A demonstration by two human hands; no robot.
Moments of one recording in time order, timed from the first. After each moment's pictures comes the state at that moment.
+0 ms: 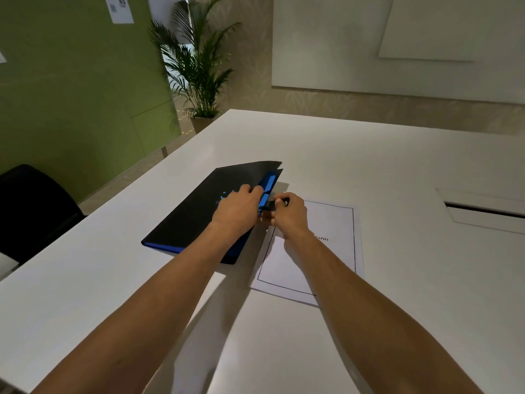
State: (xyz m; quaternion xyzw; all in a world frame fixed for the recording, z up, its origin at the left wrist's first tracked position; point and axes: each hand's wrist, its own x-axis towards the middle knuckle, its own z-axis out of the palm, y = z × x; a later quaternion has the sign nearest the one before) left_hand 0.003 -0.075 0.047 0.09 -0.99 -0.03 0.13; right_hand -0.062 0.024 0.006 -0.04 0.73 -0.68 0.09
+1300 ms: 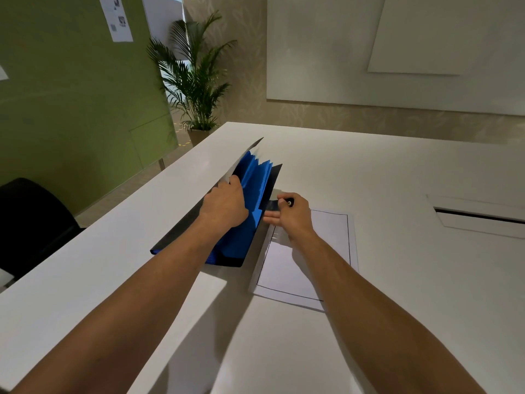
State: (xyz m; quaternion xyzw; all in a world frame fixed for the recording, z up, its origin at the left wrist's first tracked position) left_hand 0.012 -0.085 0.086 0.20 -0.97 -0.03 0.11; right_hand -0.057 0.042 0.035 -0.08 0.70 -0.71 0.10
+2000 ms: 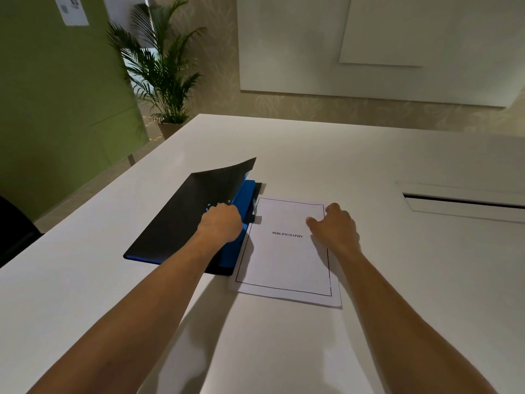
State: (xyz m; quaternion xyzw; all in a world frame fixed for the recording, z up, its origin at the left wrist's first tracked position) left_hand -0.007 -0.062 0.038 0.15 -0.99 -0.05 -0.02; right_hand -0.064 0.165 0.024 0.02 0.94 -0.33 0.00
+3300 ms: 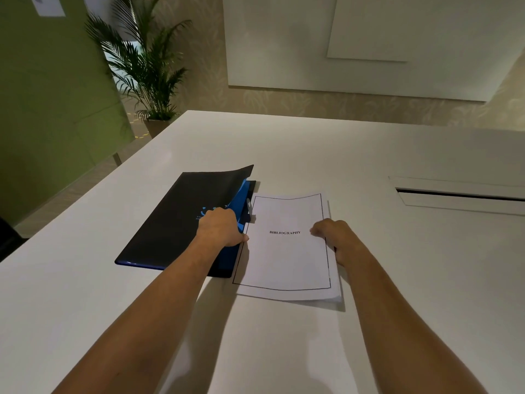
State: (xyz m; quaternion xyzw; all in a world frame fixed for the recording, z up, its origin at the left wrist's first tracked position) left_hand -0.018 -0.064 0.023 0.15 -0.99 -0.03 -0.07; right_hand -0.071 0.182 0.008 0.14 0.78 -0.58 0.18
